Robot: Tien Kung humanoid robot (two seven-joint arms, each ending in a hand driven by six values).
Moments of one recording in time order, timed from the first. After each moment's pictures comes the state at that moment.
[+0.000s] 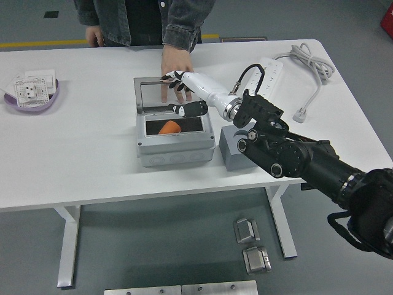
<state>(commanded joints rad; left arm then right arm) 0.06 0.12 -1.46 -0.18 1.32 0.09 0.19 0.95 0.00 0.51 0.65 -1.60 -0.21 0.23</state>
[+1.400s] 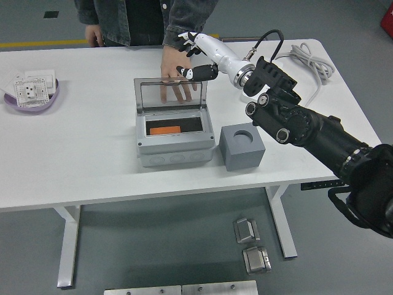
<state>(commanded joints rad) 0.04 0.14 -1.43 -0.18 1.31 0.09 0.18 1.08 0.00 0.55 0.49 -1.43 -0.15 0.27</state>
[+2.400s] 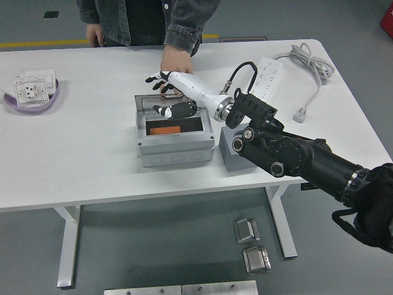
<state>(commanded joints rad) 0.06 0.12 -1.32 -0.18 1.19 0.08 0.14 0.97 -0.04 0.42 0.81 -1.47 -0.18 0.22</state>
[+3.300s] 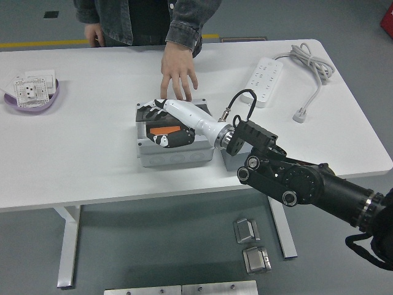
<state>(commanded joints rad) 0.08 0.11 -1.33 -0.18 1.18 0.09 0.13 0.82 -0.10 0.44 1.00 -1.47 -0.19 0.20</state>
